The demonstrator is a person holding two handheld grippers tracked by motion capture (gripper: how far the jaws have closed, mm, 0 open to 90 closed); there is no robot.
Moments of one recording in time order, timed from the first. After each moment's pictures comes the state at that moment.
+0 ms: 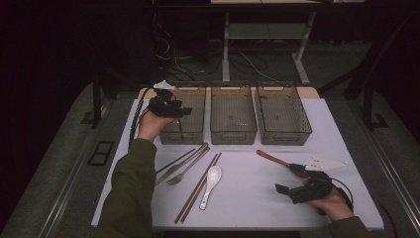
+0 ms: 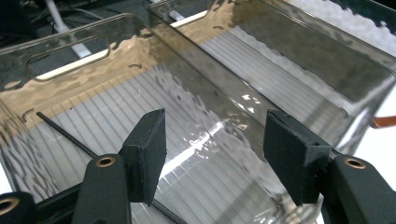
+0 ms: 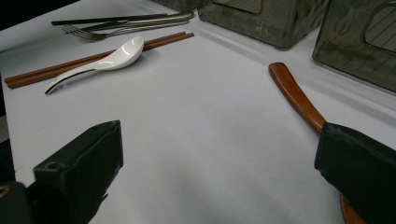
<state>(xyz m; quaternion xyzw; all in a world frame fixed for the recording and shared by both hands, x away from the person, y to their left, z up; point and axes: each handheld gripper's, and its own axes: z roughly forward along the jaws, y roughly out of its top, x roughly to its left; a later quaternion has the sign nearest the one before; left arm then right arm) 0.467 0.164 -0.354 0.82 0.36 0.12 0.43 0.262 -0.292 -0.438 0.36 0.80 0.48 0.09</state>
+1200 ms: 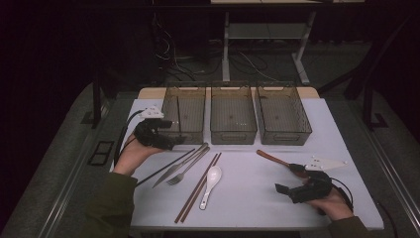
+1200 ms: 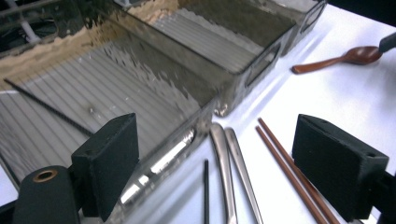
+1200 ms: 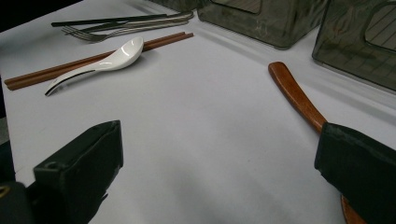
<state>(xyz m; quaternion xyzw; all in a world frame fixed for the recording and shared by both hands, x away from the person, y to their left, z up) 0.370 0.189 -0.361 0.83 0.31 0.11 0.44 0.262 -0.292 -0.438 0.36 0.79 0.48 0.09</state>
